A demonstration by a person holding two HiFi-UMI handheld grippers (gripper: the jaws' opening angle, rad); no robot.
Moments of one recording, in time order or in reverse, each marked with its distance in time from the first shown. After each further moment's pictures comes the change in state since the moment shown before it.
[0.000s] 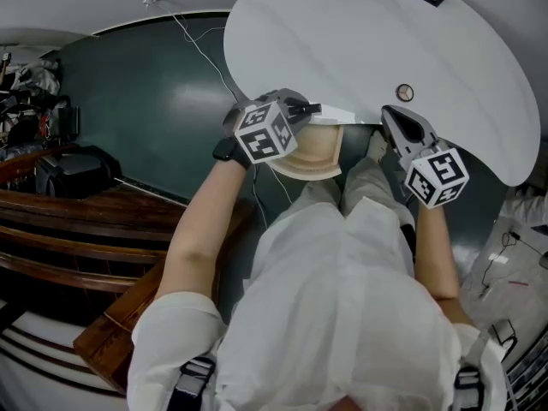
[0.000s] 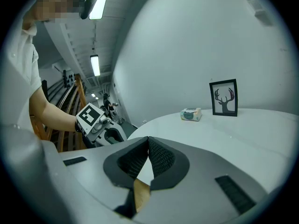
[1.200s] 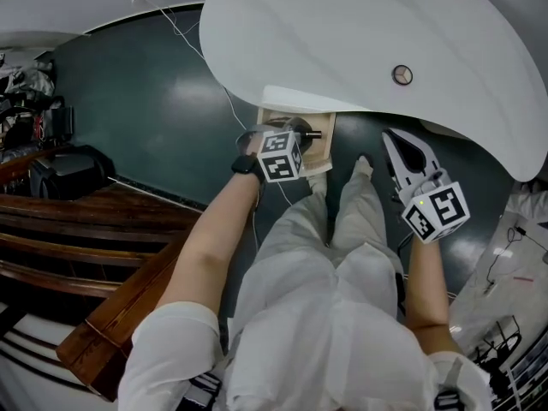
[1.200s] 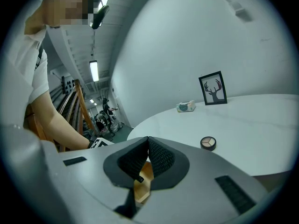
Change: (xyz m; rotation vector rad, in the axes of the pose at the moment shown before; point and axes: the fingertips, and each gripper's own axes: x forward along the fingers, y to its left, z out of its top) left arm 0.137 -0.108 -0.061 0.068 0.128 -0.117; right arm -0.046 0.012 -0.068 0.054 -0.051 -0.005
